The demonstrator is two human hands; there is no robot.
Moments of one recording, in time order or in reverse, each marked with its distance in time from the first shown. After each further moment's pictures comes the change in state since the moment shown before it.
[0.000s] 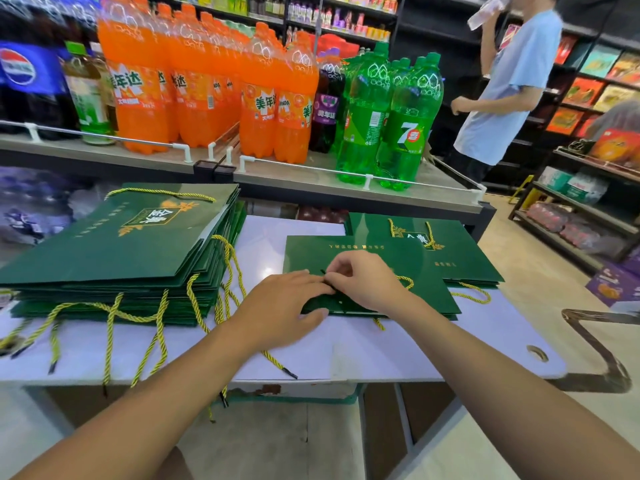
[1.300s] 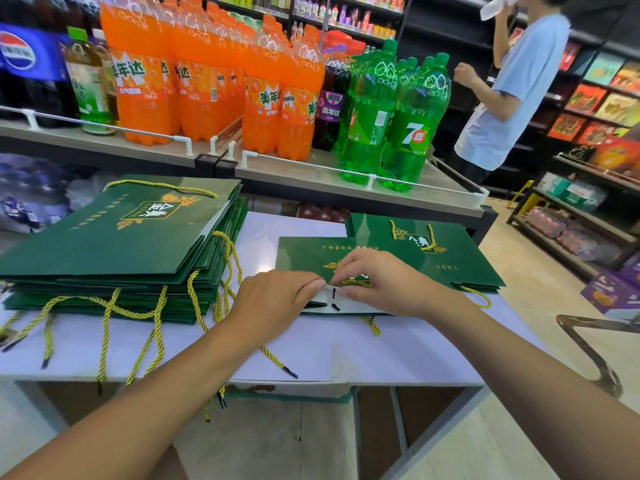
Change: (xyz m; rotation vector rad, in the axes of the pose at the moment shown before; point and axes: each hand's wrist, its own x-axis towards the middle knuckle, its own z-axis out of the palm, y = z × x) left_hand 0.000 0.007 -0.010 0.050 0.102 -0.262; right_hand -0.017 0.005 -0.044 -0.190 -0.229 -0.354
